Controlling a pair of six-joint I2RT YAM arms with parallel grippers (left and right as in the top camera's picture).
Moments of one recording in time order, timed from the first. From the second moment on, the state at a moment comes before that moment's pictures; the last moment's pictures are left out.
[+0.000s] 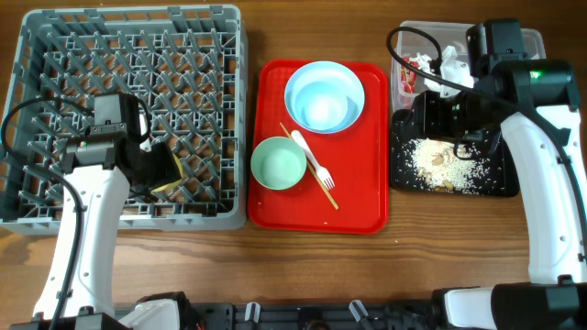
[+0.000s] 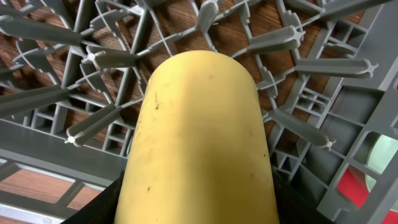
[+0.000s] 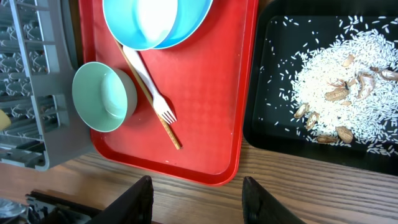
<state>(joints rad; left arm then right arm) 0.10 1.36 1.09 -1.08 -0.02 -0.27 0.06 1.56 1.64 -1.41 -0.29 0.13</state>
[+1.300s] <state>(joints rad) 0.01 1.29 1.20 -0.83 0.19 -0.32 0.06 1.56 1.64 -1.38 -0.31 0.12</state>
